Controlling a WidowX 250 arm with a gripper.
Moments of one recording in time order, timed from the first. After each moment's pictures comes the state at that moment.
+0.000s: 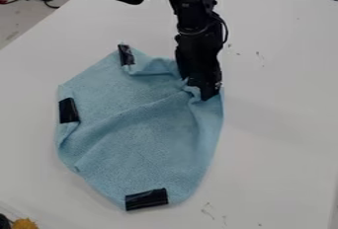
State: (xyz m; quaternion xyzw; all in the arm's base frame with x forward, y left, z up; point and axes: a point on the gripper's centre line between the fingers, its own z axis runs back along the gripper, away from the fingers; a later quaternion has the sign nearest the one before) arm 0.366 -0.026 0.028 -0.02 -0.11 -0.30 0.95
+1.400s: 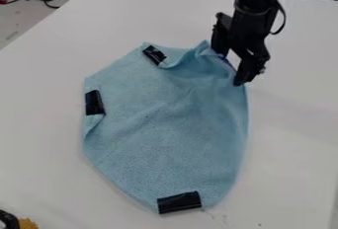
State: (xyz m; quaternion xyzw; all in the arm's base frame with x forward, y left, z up) arm 0.386 -0.077 0.063 0.08 -0.05 -0.29 0.95
